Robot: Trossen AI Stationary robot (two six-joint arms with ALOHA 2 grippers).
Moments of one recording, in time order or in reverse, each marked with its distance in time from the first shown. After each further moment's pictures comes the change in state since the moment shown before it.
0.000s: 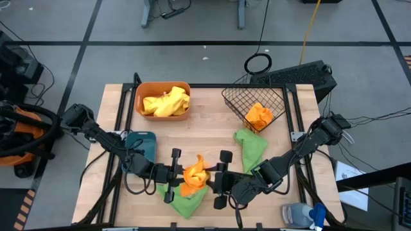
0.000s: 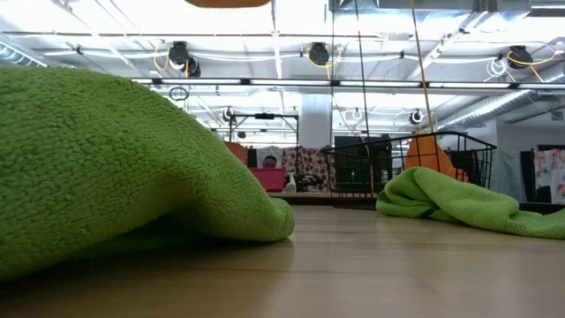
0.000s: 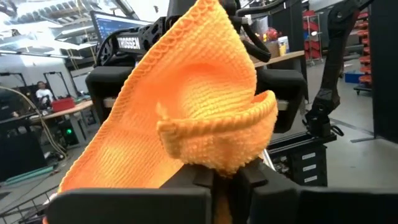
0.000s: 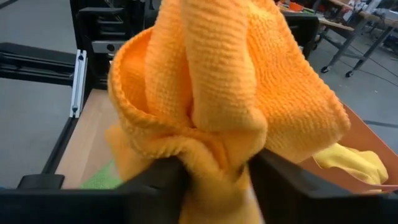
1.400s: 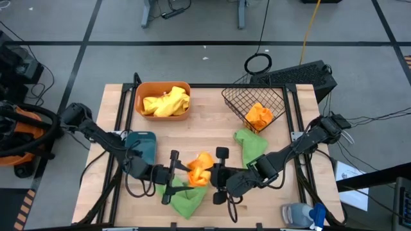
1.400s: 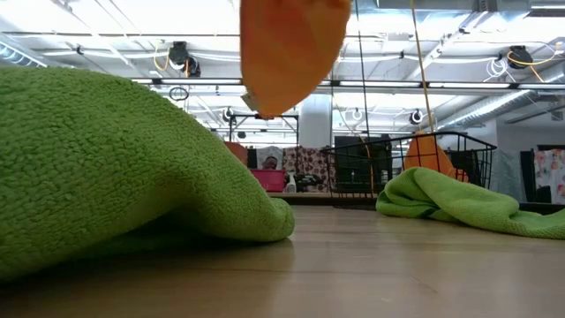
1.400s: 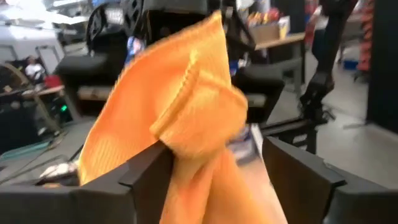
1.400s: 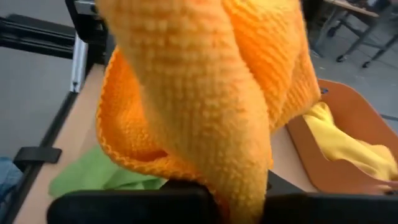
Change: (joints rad) left arm -0.038 -0.036 0.002 -0.139 -0.046 -0.086; right arm -0.044 -0.005 -0.002 -0.068 -0.103 -0.019
